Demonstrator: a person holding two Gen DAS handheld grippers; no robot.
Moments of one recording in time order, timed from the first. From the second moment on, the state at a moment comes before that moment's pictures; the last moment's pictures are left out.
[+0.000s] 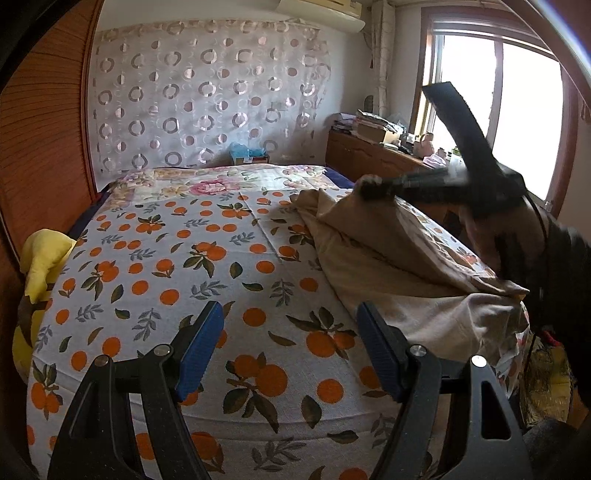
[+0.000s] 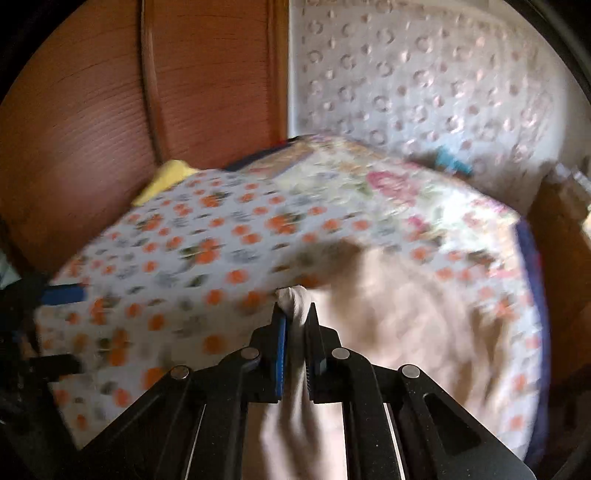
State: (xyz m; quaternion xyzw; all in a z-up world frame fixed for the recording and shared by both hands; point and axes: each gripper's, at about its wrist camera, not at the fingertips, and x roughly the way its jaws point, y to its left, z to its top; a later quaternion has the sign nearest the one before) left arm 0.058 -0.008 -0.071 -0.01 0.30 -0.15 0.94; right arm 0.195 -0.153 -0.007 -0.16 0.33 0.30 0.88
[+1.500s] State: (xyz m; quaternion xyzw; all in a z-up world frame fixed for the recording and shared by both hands) left arm 0.282 -0.127 -0.074 0.06 0.38 -0.22 0.89; right arm 0.315 -0.285 -0.062 -0.14 0.37 0.17 0.90
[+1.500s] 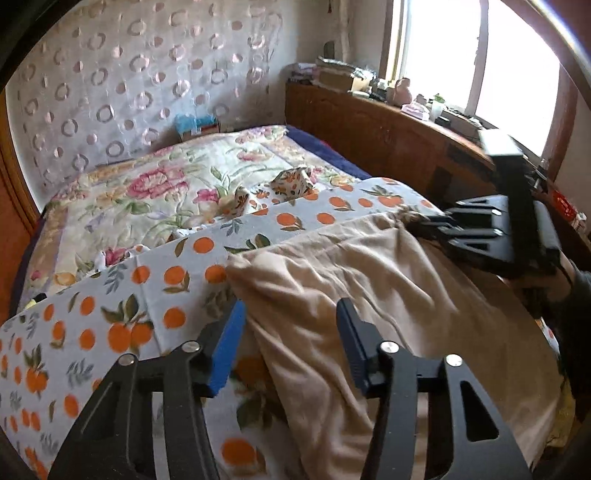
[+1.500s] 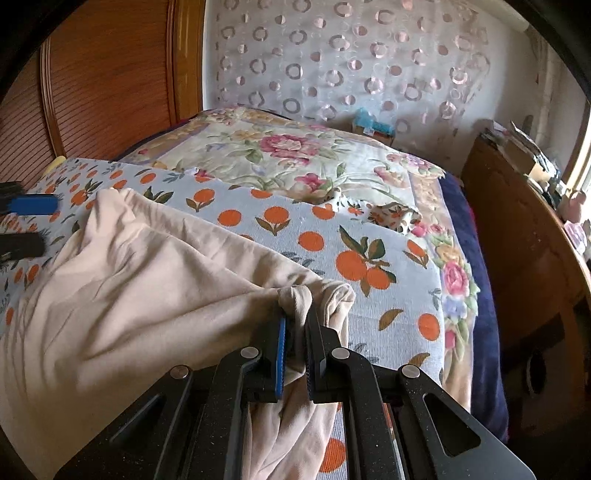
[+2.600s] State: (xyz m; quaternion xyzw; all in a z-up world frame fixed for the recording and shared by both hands) left arm 0.326 -0.105 -0.076 0.03 0.37 -0.20 0.91; right arm 0.306 -0.299 -0.040 -0.10 0.32 0.19 0.92
